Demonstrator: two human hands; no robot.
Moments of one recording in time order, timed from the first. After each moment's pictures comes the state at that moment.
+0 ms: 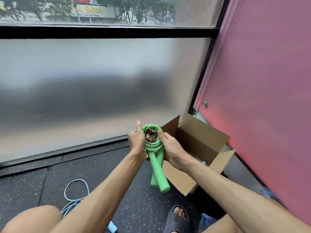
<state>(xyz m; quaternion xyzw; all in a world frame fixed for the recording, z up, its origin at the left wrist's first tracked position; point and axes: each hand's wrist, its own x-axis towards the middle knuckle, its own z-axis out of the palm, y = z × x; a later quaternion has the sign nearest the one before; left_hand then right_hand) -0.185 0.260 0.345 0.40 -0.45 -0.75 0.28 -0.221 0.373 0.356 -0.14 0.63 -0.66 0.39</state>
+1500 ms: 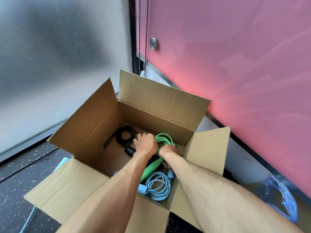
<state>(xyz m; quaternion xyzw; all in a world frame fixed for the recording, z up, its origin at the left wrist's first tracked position) -0.482 0.373 0.015 0.16 -0.94 -0.21 -0.20 -0.484 0.457 0.028 0.28 0.87 -0.24 0.33</state>
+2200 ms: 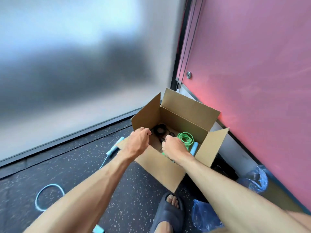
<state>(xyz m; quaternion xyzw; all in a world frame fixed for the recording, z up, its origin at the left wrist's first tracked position) -0.277 0.258 0.199 0.11 -0.97 -0.23 0.02 -0.328 0.415 0.228 -0.13 0.95 -0.16 0.24</state>
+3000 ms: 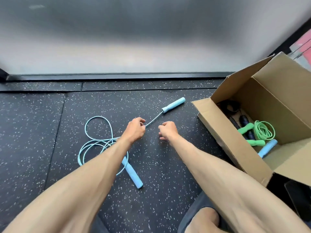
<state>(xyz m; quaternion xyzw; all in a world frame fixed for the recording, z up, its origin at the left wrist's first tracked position) -0.079 0.098 0.020 0.45 -0.77 -0.44 -0.05 -0.192 0.195 0.015 -0.06 0.85 -0.31 0.43</state>
